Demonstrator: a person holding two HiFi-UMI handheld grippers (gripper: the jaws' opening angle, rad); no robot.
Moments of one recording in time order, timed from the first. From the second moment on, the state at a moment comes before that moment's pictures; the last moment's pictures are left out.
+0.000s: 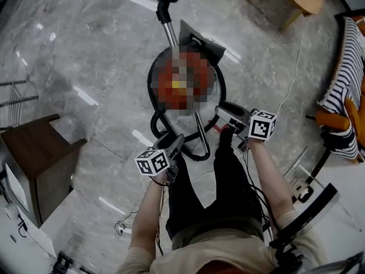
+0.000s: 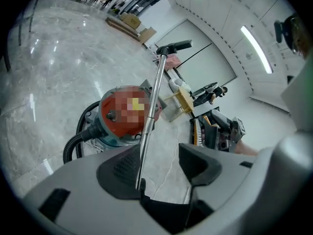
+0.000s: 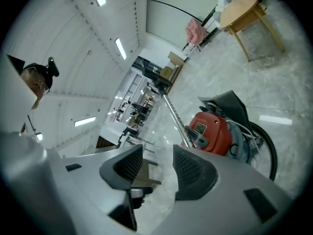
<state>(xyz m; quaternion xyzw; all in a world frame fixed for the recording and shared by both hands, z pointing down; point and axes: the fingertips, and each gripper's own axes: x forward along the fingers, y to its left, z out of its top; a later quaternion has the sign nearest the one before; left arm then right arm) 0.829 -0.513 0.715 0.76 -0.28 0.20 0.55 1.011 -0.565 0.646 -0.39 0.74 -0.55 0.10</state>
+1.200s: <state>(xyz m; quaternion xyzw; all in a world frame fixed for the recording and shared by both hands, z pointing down) 0.786 -0.427 0.417 0.88 -0.16 0.15 0.43 0.876 -0.401 0.453 -0.36 0.82 -0.43 -0.09</state>
